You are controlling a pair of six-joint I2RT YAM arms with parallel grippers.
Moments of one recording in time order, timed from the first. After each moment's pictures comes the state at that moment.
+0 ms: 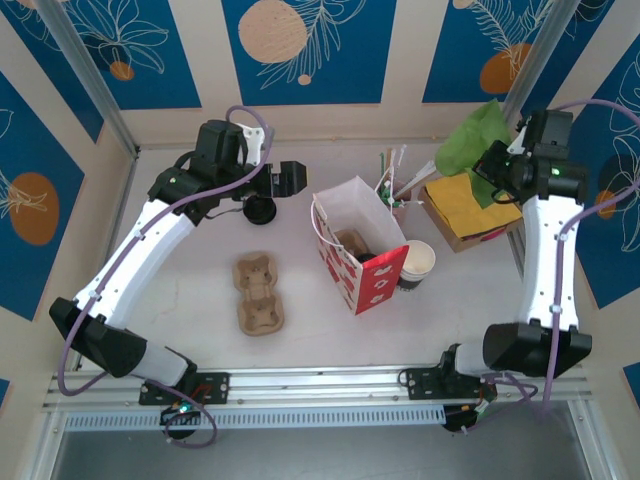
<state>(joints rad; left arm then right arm) -0.51 1.46 1.64 -0.77 0.29 -0.42 -0.22 1.36 1.71 -1.07 -0.19 0.43</state>
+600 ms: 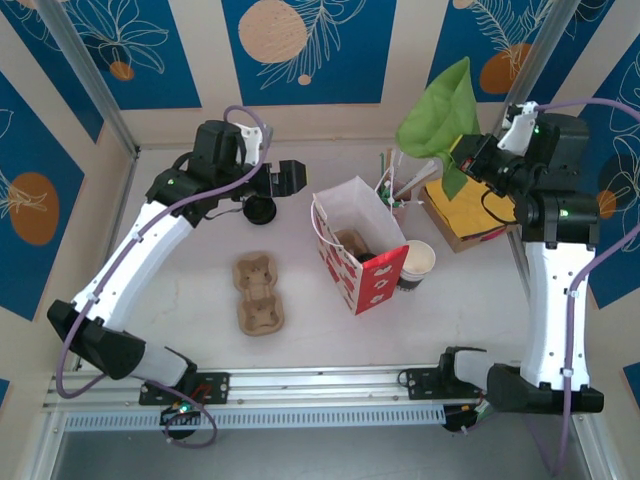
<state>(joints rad) -0.51 1.44 1.63 -0.77 0.29 -0.44 -0.05 1.18 1.73 -0.94 -0.47 0.58</state>
